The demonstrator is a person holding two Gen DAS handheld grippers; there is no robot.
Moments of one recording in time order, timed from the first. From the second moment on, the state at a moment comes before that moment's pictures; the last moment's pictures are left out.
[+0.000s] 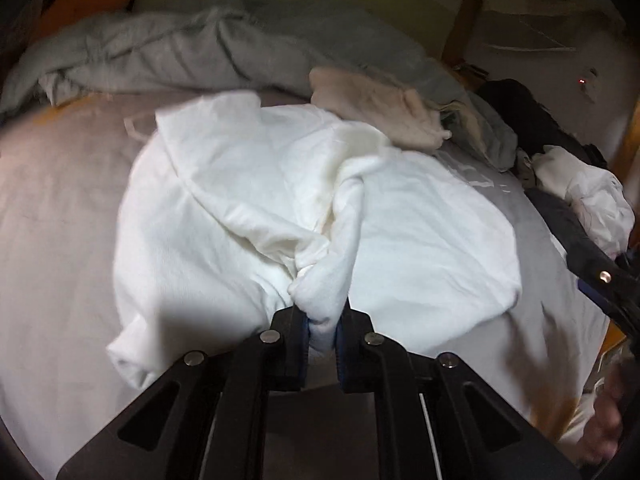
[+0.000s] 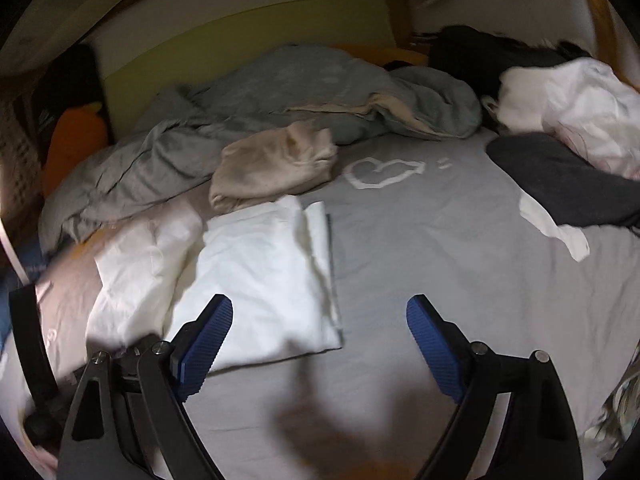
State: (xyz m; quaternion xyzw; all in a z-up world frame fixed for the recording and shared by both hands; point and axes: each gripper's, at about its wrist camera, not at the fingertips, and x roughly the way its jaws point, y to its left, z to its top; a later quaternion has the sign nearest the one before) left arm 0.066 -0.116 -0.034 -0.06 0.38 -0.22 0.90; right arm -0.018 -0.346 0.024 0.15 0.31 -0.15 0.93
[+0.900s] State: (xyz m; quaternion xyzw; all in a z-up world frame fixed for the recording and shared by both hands) left arm 0.069 -0.026 0.026 -0.02 0.35 -0.15 0.93; right arm 0.033 -0.281 0.058 0.09 0.34 0.10 0.93
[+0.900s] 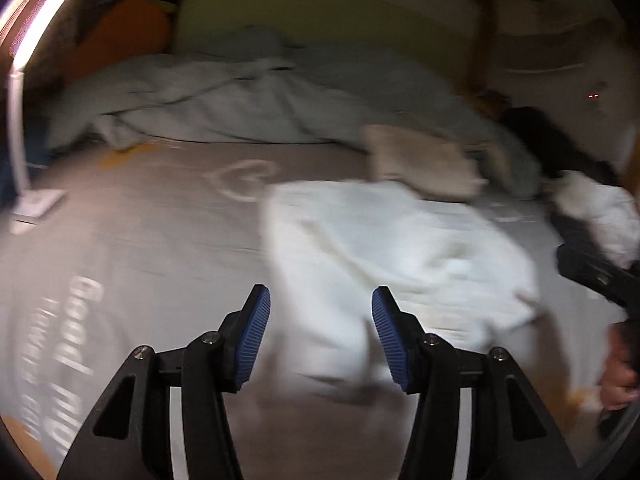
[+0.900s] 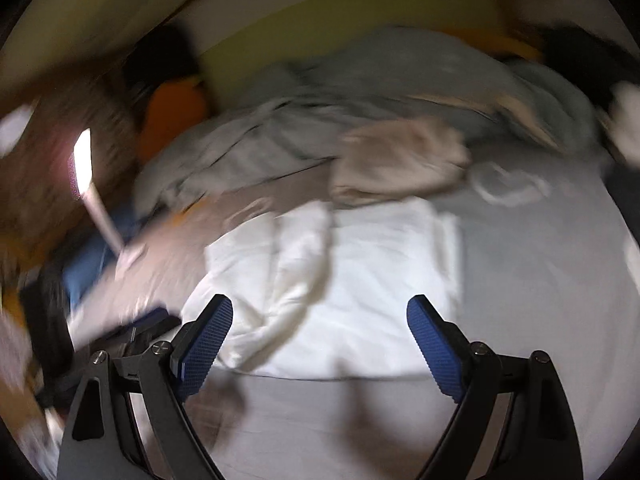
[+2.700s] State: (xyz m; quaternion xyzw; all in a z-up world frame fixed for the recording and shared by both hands) left arm 0.049 -0.002 -0.041 -0.15 0.38 -0.24 0.88; right arm 0.137 -0.280 0.040 0.11 0.38 0.05 0.92
